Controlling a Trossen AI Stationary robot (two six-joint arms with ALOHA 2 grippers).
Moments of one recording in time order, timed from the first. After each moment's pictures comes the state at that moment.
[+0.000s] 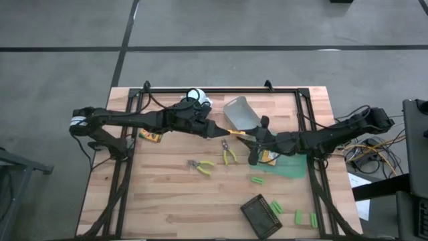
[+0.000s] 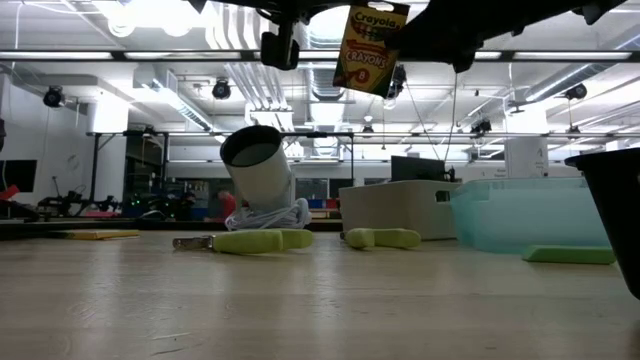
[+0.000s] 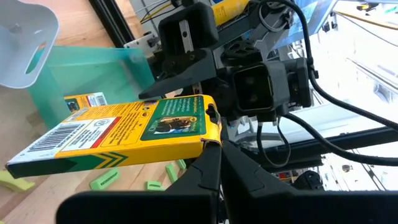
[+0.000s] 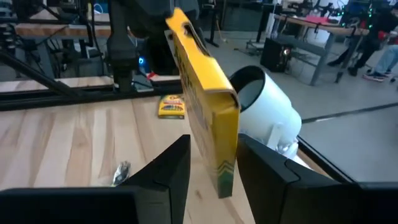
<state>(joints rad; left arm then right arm) 0.07 1.43 1.13 0.17 0.17 -1.16 0.21 1.19 0.63 0.35 0.58 0.07</state>
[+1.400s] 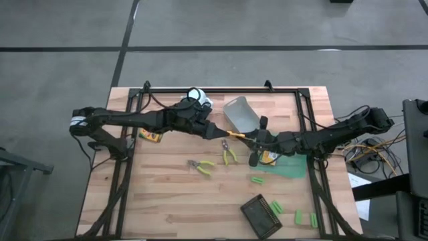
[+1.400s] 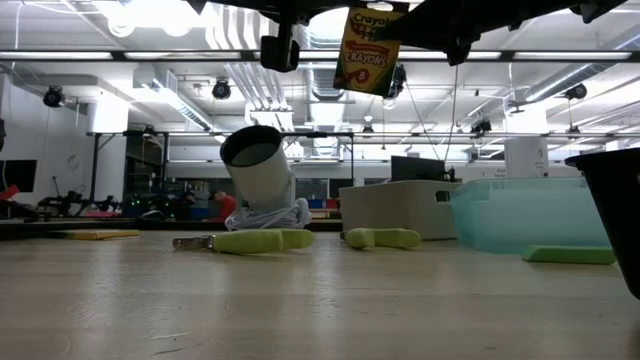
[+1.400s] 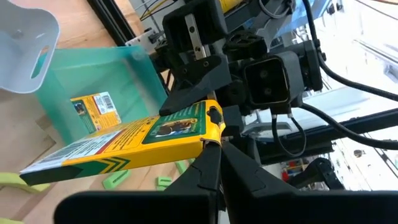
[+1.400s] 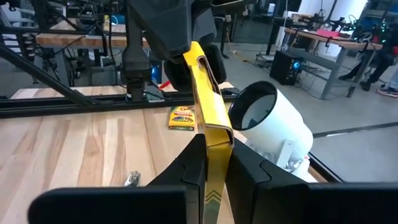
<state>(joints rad) 0.07 1.43 1.13 0.14 0.20 -1.08 0.22 1.19 0.63 0.41 0.54 0.02</state>
